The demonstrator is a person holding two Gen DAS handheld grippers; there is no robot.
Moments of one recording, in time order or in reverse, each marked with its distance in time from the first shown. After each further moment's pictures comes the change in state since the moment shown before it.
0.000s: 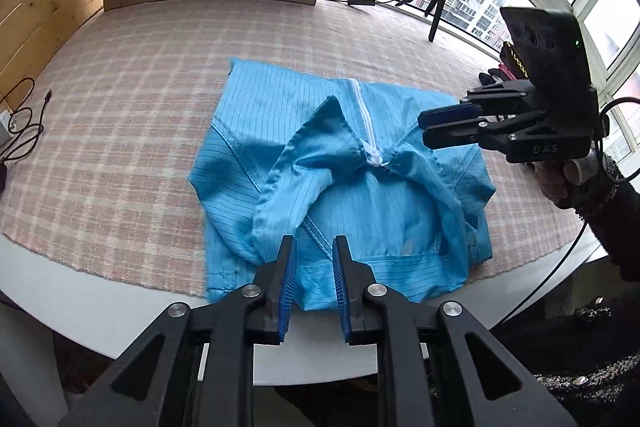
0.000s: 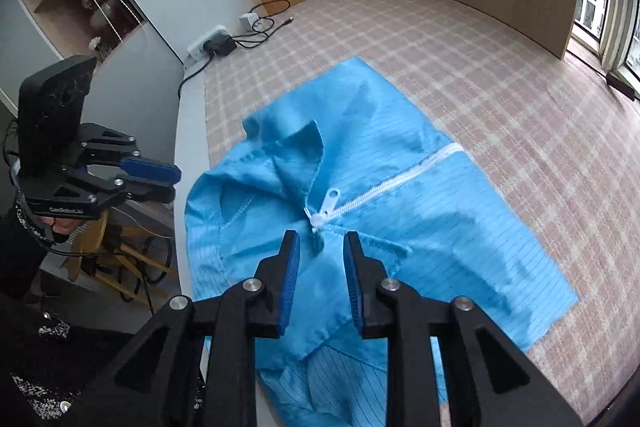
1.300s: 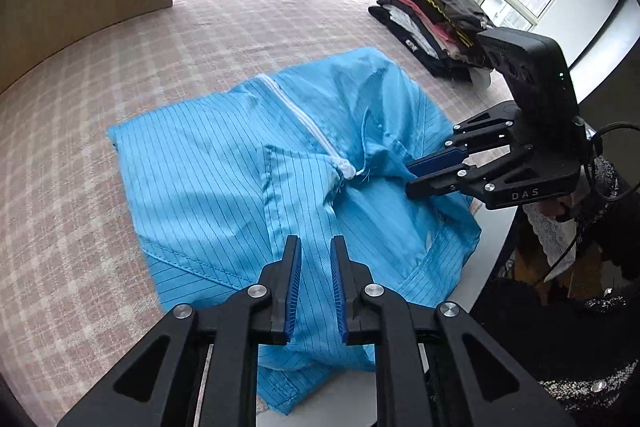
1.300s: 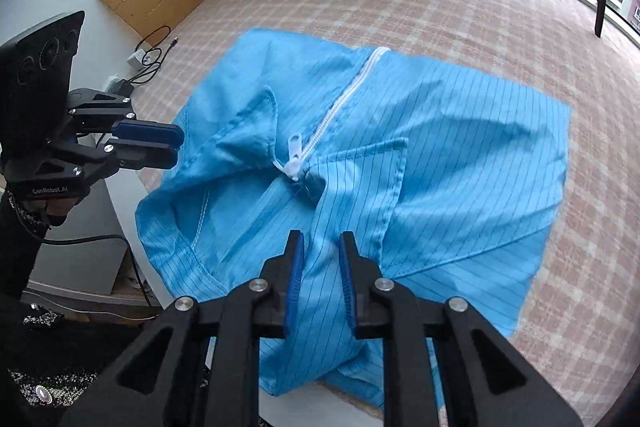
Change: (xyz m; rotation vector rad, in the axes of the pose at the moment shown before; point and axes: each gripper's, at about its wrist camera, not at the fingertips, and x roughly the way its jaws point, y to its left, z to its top) left arm 0.065 0.030 0.057 0.477 0.182 -0.330; right arm 0.052 0.021 -0.053 0.471 0.031 -0.270
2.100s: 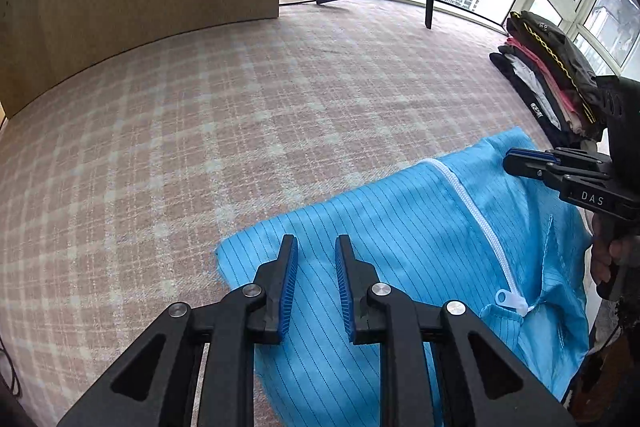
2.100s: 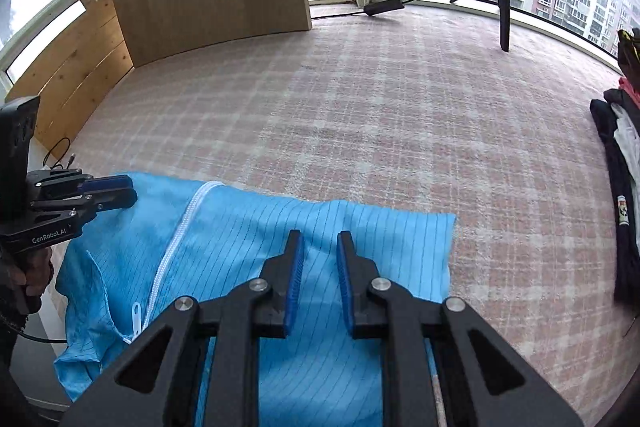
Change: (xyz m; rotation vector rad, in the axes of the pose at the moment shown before) left arm 0.025 0.089 0.067 -0.189 -0.152 0.238; right arm -0.001 -0.097 0.053 0.254 -0.304 -0.240
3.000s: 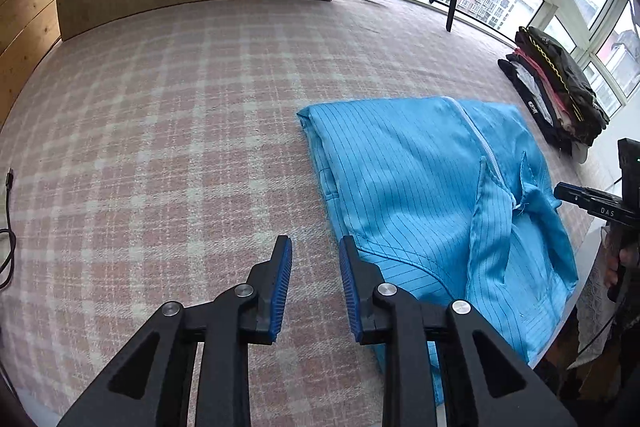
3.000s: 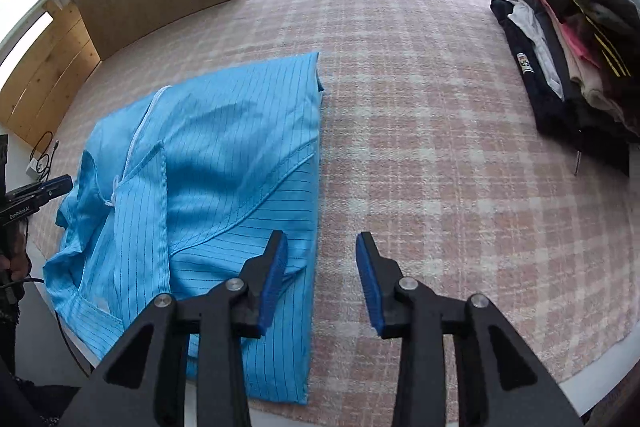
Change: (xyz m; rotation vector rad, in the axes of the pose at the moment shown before) left arm -0.076 0.031 -0.086 -0.142 -0.001 0.007; right arm -0.077 -0.044 -0.096 0.155 0.067 -0.110
